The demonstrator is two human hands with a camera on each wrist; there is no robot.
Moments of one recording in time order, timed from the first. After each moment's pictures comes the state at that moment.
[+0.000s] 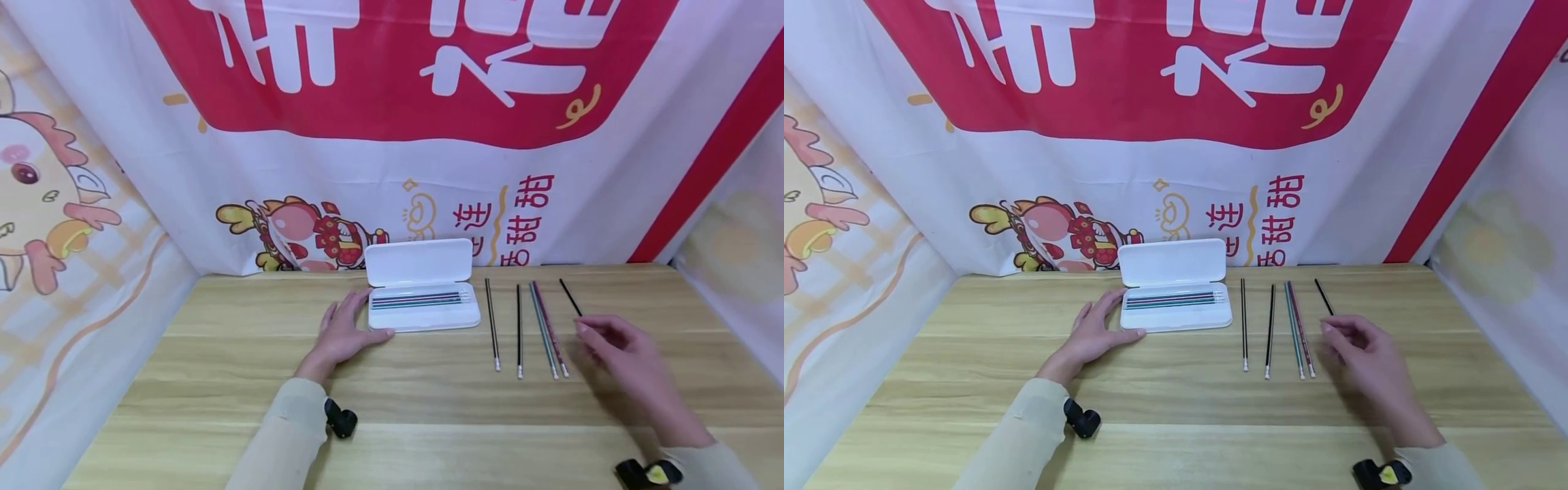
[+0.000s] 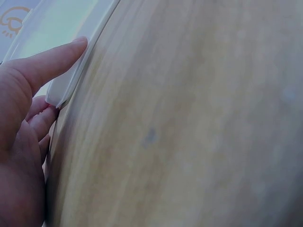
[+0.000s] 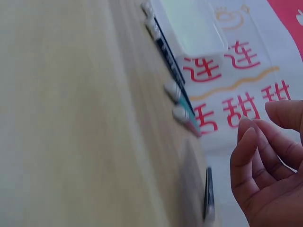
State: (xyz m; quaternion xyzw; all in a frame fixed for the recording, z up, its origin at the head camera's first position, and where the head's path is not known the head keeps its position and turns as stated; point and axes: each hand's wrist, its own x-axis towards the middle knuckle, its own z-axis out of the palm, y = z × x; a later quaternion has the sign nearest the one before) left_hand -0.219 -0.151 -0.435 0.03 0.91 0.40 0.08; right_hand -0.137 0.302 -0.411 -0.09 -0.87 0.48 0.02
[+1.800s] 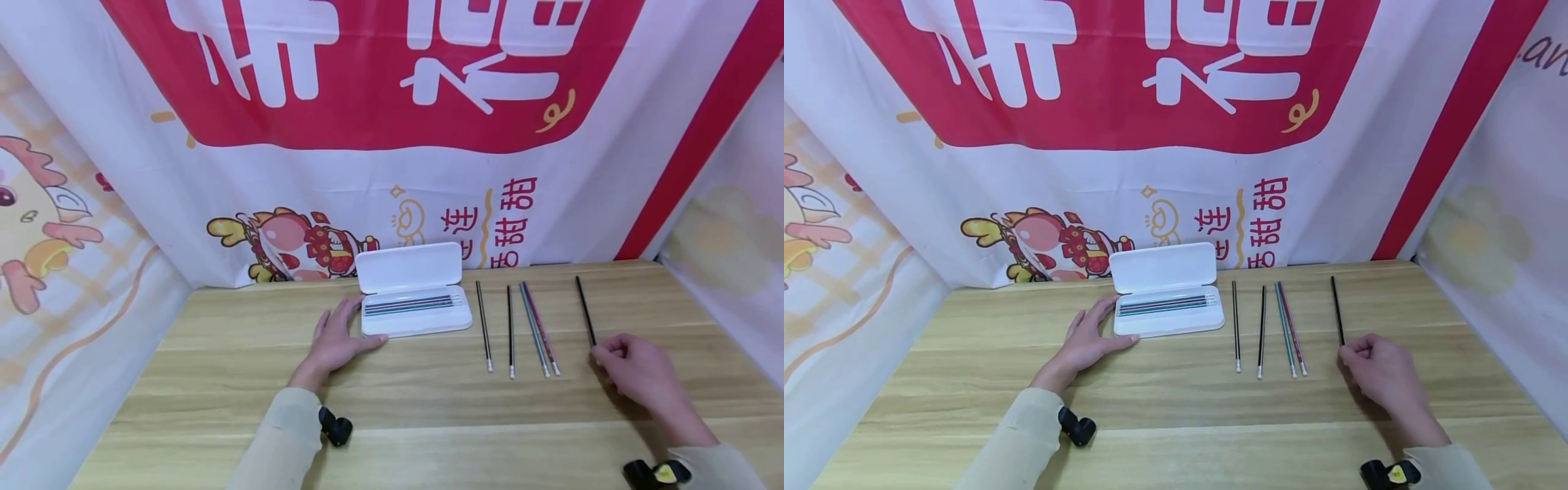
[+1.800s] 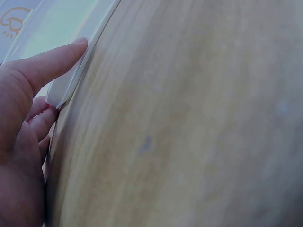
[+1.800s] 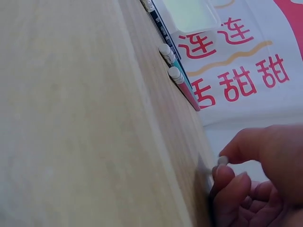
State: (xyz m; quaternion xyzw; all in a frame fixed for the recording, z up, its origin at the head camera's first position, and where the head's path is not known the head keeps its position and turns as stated) left_hand -0.218 -0.149 -0.434 0.03 0.91 0.40 0.08; right_hand -0.130 0.341 -0.421 -0.14 -0.93 0.34 -0.06
